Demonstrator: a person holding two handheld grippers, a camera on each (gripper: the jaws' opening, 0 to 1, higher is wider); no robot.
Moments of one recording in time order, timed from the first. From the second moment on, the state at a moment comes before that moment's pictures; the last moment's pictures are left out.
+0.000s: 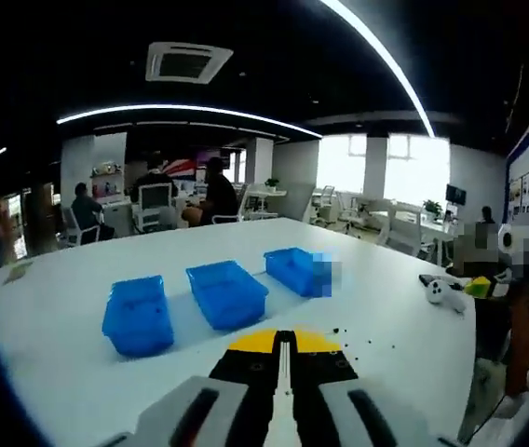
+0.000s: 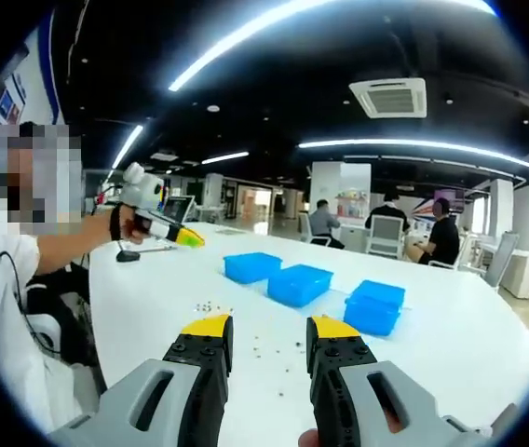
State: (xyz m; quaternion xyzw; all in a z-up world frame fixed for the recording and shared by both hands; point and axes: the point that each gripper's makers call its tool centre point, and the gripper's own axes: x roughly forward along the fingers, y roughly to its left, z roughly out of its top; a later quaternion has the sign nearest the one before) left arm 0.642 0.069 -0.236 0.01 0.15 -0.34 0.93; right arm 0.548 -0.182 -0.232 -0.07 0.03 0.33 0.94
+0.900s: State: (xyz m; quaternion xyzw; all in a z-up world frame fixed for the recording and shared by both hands) left arm 0.706 0.130 -0.238 -0.06 0.09 -0.22 0.97; right arm 0.544 -0.184 -0.233 -0.07 0.03 0.33 0.94
